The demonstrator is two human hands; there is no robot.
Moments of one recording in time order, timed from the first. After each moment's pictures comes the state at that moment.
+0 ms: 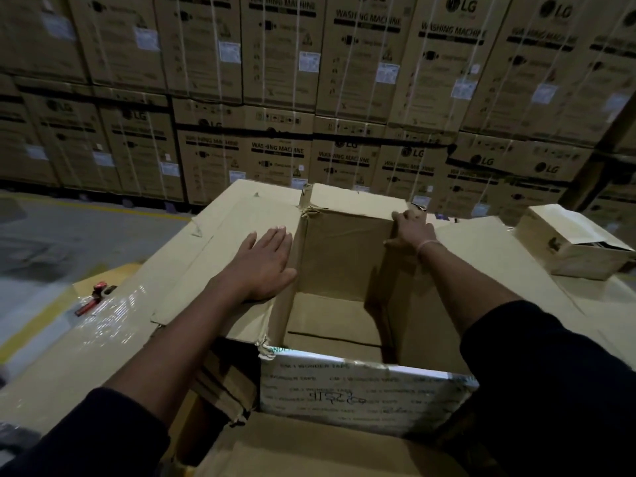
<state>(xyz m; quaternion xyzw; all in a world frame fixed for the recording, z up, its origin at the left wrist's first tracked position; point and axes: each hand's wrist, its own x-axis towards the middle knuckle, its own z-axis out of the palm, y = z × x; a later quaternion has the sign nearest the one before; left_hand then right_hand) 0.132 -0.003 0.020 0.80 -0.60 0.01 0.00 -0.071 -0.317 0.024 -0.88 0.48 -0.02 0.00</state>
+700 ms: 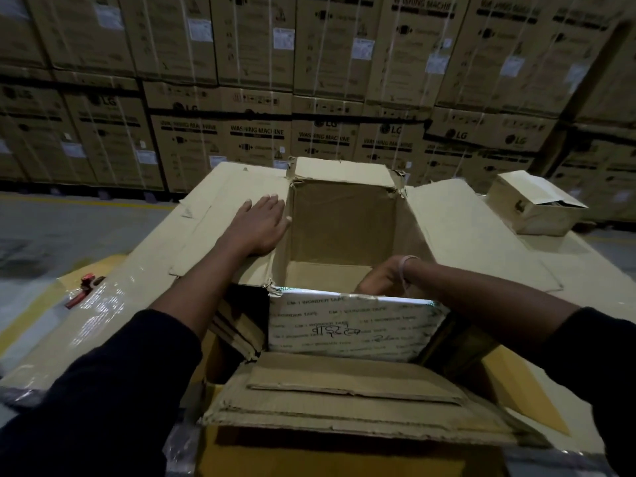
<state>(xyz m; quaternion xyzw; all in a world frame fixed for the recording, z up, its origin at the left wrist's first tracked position) 0.131 0.005 0.020 0.79 -0.60 0.01 0.10 -0.121 -0.114 0.001 -0.78 0.30 0.37 0.41</state>
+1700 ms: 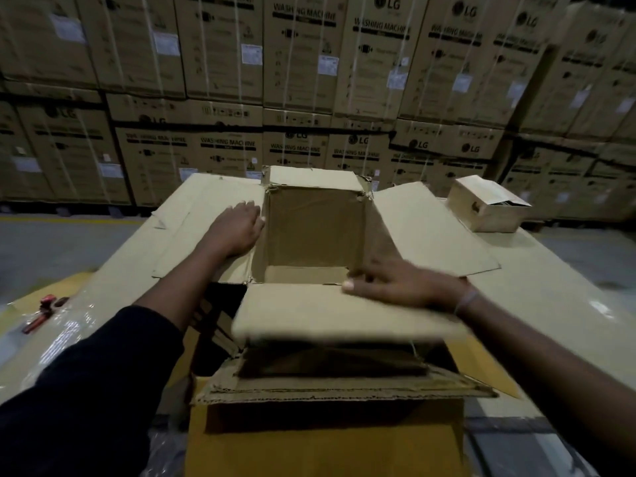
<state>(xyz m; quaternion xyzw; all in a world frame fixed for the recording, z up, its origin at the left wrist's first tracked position) 0.134 0.007 0.019 0.78 -0.61 0.04 0.16 -0.227 -0.005 0.083 -0.92 0.35 0.06 0.19</state>
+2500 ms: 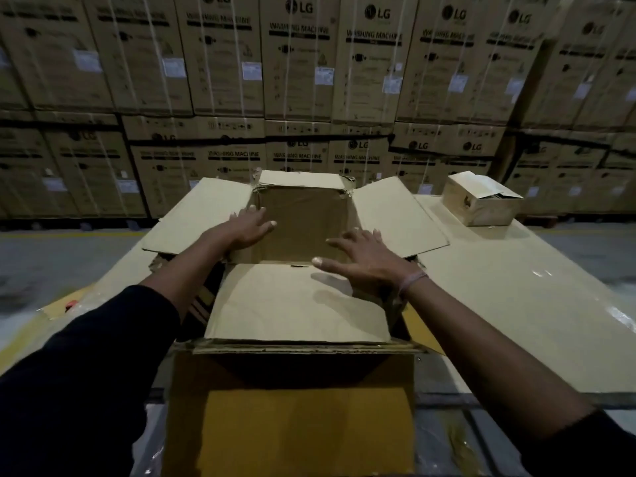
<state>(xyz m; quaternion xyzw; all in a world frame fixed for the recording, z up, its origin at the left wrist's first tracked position) 0.041 0.027 0.051 0.80 -0.59 -0.08 0.12 -0.259 -0.021 0.056 -0.94 0.33 -0.05 0.09</state>
